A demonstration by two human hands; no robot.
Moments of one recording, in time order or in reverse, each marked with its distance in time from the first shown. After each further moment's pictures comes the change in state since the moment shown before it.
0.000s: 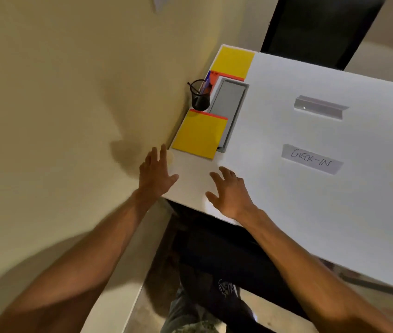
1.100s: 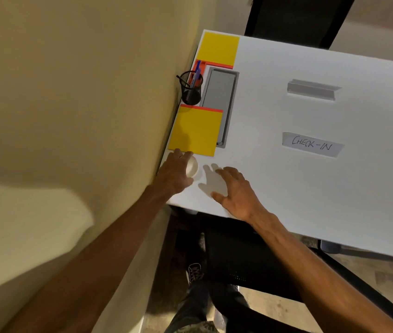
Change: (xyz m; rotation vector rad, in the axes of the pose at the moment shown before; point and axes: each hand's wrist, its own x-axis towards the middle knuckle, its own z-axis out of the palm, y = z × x) left_hand 0.044 0.009 0.000 -0.085 -0.184 0.382; right_hand 0.021 -0.014 0.021 0.290 0.020 0.172
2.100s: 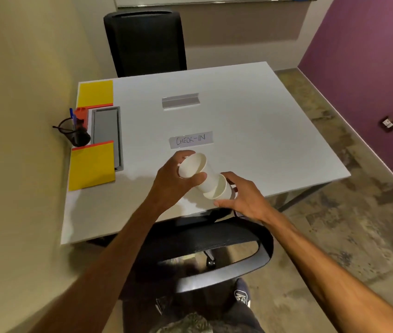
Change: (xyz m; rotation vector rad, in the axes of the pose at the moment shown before) left_hand -0.098 0.313 0.025 -0.610 -0.025 0.403; right_hand -0.250 0.184 -0.105 0.421 0.416 0.199
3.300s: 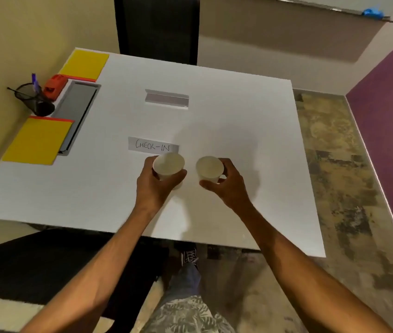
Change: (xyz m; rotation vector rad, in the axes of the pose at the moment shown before) left_hand 0.161 0.035 0.213 -0.251 0.590 -0.397; right_hand 0.180 0.166 -0.176 0.218 0.009 -0.105
